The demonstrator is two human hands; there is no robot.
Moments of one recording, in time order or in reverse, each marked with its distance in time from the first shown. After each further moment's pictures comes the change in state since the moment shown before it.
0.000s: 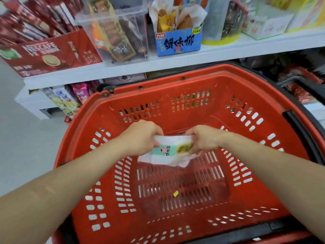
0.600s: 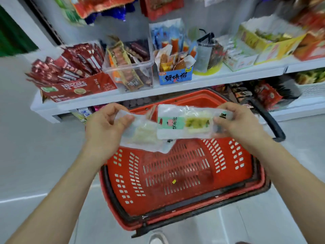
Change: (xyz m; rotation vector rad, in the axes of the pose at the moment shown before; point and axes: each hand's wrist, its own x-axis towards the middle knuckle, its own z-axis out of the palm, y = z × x) left_hand -0.104 0.018 -0.148 -0.843 0.687 -0.195; right_hand -0.165 -0.082 -0.092 0.680 0.691 -0.011
